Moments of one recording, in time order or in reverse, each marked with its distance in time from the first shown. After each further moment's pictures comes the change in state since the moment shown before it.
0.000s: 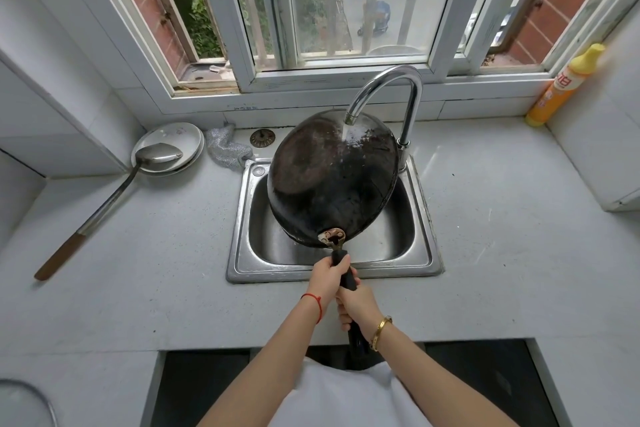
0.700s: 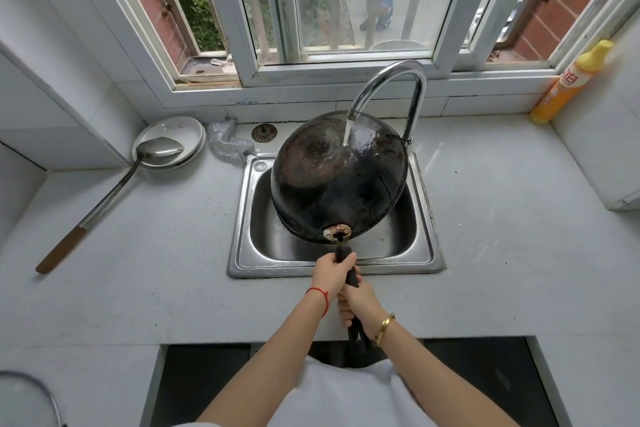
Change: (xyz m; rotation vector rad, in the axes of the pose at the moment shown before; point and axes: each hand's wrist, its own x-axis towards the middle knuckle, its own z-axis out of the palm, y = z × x) left_hand 0.004 0.000 0.005 0.087 0.050 0.003; right_hand -0.008 -0.004 -0.003 0.021 -0.060 0.017
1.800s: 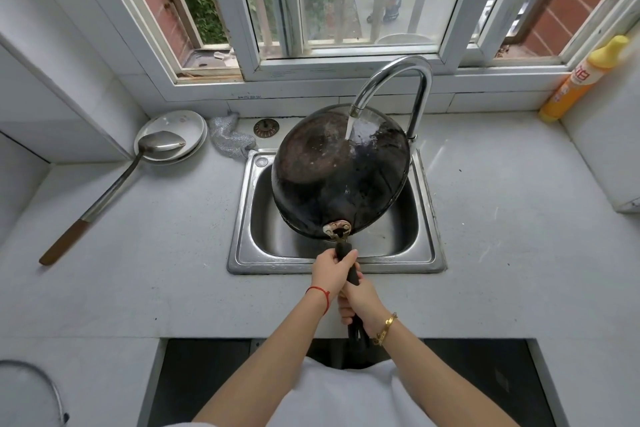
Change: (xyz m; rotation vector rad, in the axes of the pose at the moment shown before) left_hand 0.004 -0.008 0.001 0.059 0.049 0.065; right_hand -0.001 -0.003 -0.004 -0.003 -0.023 -0.007
